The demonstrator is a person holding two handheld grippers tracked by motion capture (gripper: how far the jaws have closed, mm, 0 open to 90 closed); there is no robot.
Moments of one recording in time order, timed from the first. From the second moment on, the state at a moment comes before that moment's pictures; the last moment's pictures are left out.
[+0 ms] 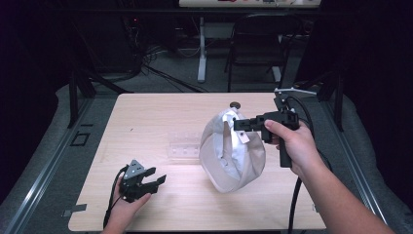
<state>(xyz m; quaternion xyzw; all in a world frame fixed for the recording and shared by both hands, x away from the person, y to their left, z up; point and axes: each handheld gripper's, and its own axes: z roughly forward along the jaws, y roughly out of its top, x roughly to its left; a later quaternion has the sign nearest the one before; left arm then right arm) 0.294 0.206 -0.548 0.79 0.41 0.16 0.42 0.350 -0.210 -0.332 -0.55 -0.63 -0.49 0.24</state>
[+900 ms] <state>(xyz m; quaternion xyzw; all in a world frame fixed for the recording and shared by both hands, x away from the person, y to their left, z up) 0.301 0.154 -0.508 0.80 0.34 0.19 0.45 0.389 -0.208 -0.305 -0.57 -0.61 -0.52 0.20</state>
